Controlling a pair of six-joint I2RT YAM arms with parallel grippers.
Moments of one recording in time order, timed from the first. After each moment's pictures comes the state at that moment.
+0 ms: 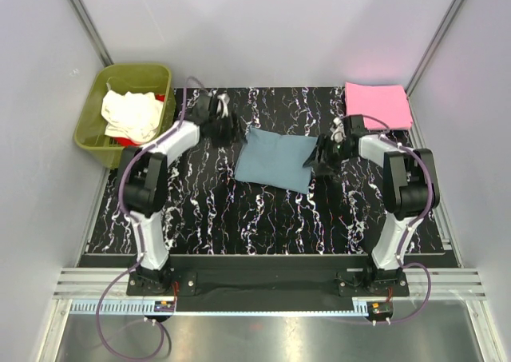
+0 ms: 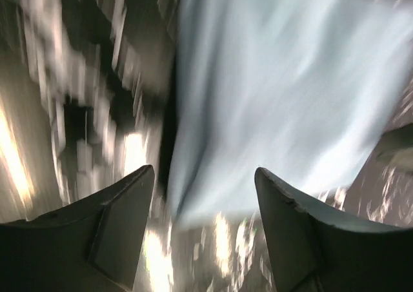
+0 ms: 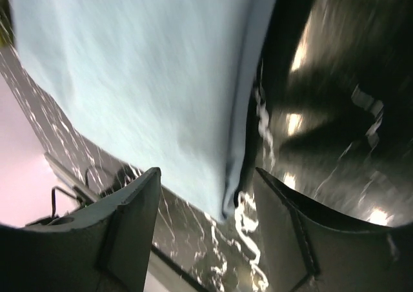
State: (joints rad) left arm -0.30 1.91 1.37 -0.38 0.31 -0.49; right arm 0.11 1.89 1.16 -0.40 -0.61 0.44
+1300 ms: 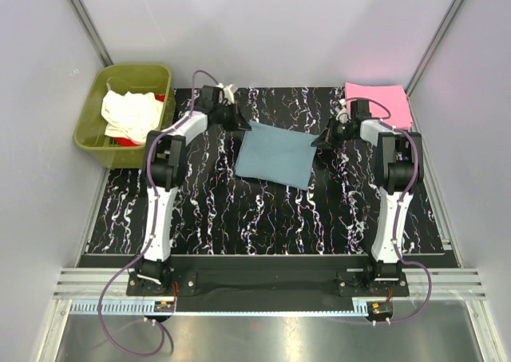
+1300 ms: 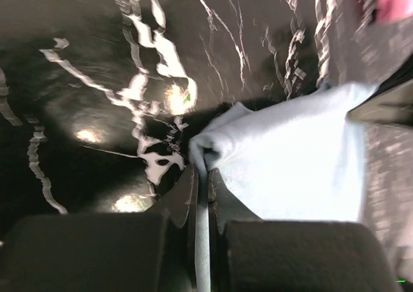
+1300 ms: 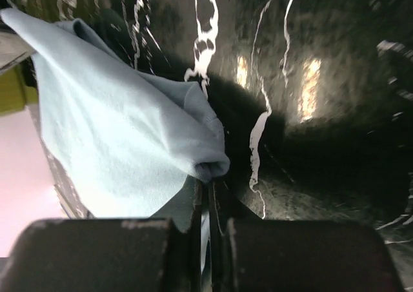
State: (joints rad) left arm -0.24 2.44 1.97 -0.31 0.61 -0.35; right arm 0.01 2.26 1.58 -0.33 -0.70 0.37
